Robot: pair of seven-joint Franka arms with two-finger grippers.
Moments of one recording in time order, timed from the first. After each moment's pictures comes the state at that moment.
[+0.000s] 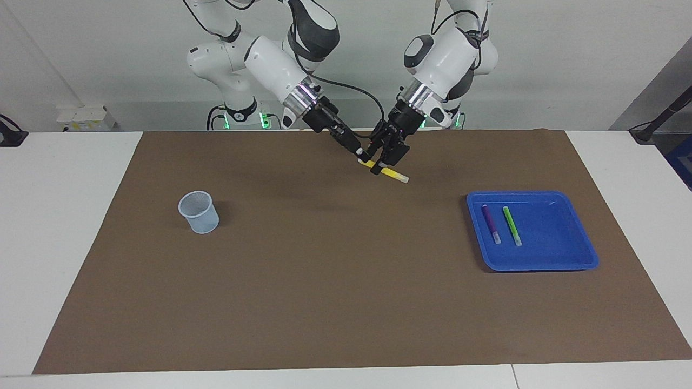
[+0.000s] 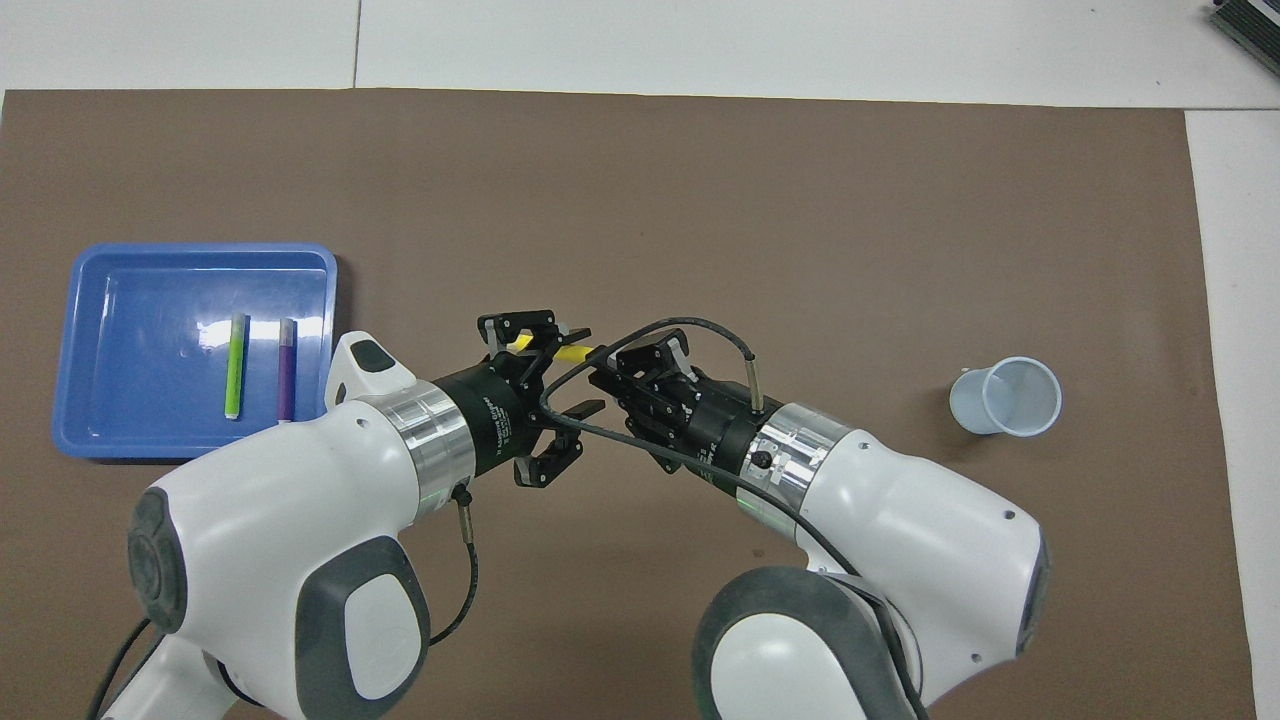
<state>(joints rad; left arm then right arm) -0.29 -0.17 -0.33 -2.22 -0.78 2.66 -1.62 0.47 -0.08 0.22 -2.15 1.25 2.86 0.74</state>
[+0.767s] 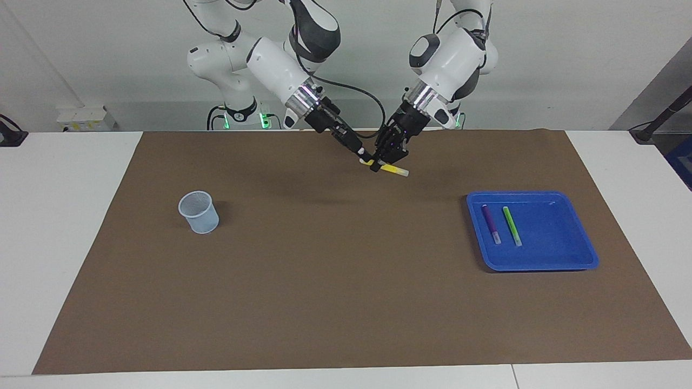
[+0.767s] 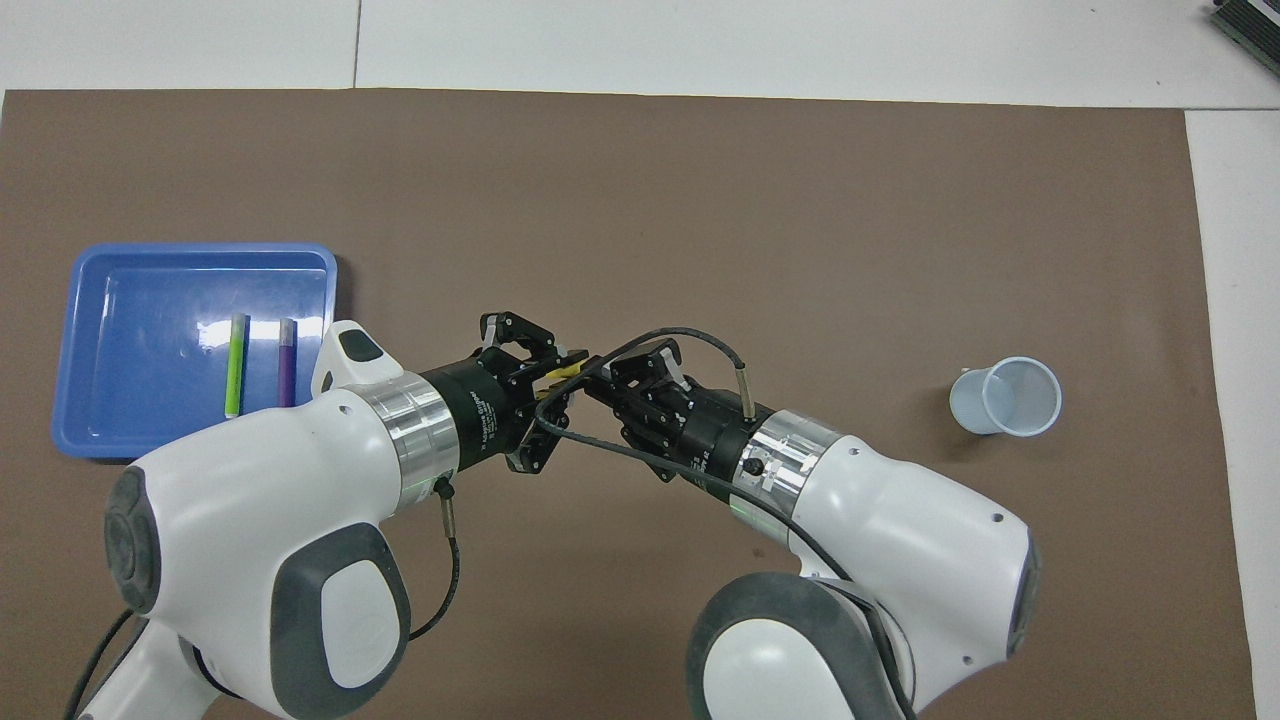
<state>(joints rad) -0.28 -0.18 -0.31 -2.21 -0.78 2.59 -1.57 0.48 -0.08 0.21 -2.16 1.25 2.85 0.74</state>
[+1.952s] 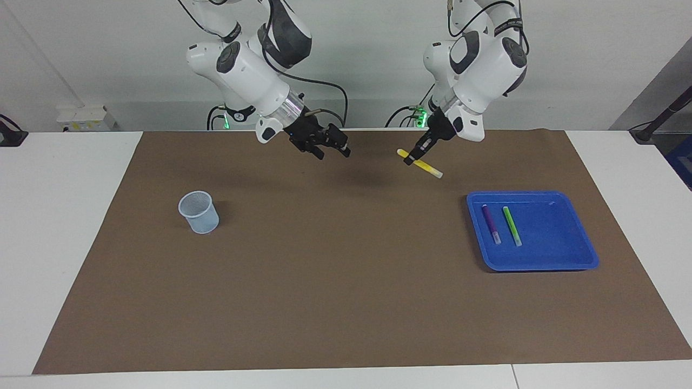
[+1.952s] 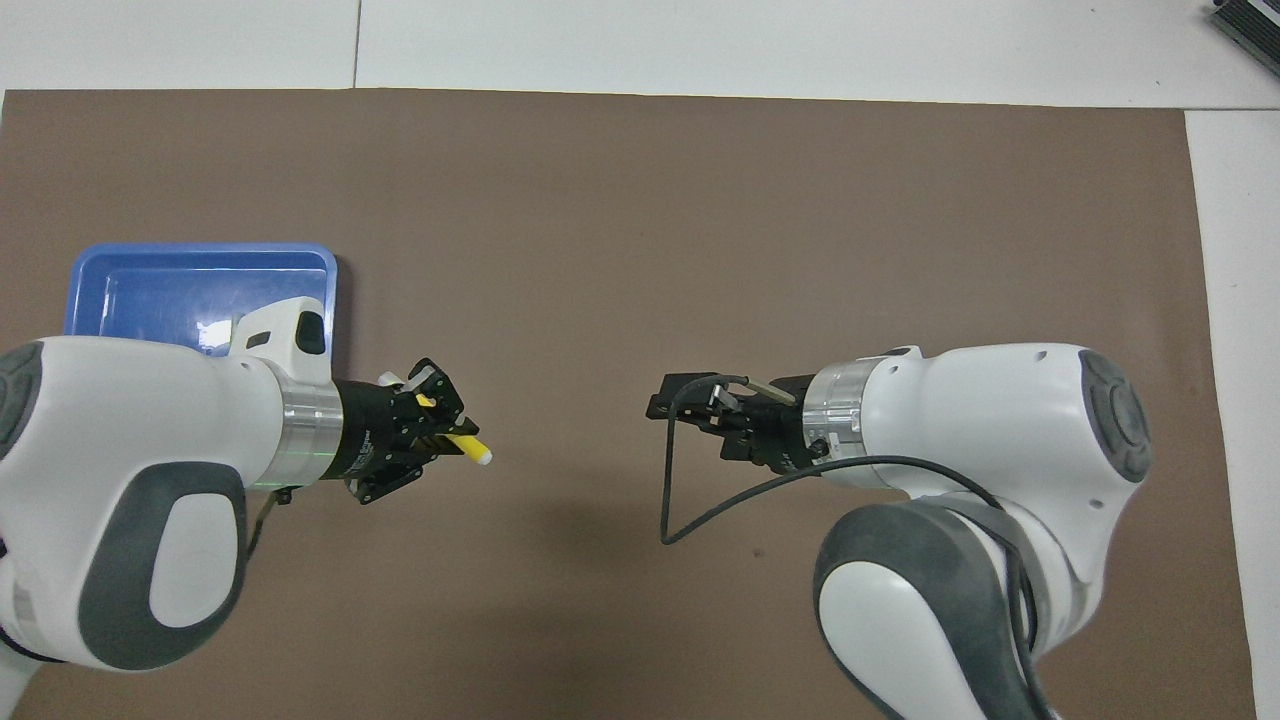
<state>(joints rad) 0.00 -0.22 -0.31 -2.16 -0.53 1.97 -0.85 0.22 -0.10 0.20 -2.09 0.63 2.13 0.42</state>
